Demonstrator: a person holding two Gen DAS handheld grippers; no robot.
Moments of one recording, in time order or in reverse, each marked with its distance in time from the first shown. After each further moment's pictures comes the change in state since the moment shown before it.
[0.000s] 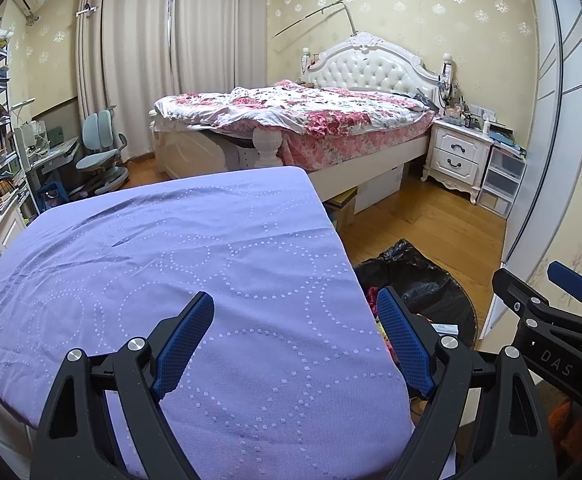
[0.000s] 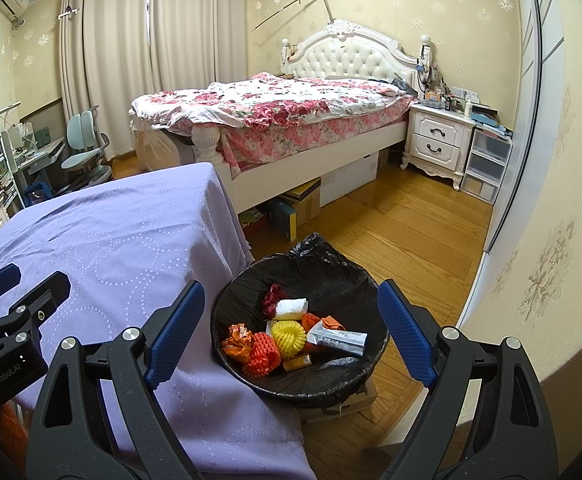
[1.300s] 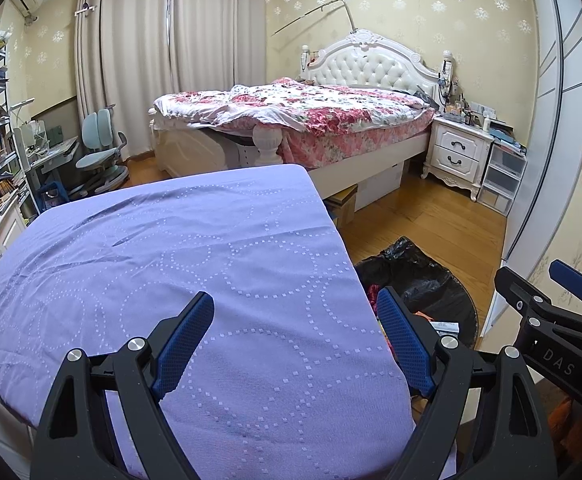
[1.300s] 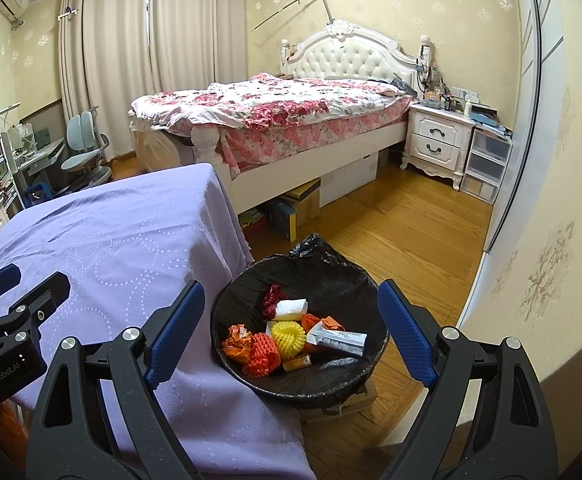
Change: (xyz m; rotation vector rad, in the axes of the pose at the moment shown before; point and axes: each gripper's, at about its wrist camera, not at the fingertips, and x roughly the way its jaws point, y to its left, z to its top) left arm 0.003 -0.001 0.003 0.005 0.009 0.003; right arm 0.000 -0.001 0.000 0.001 0.000 0.001
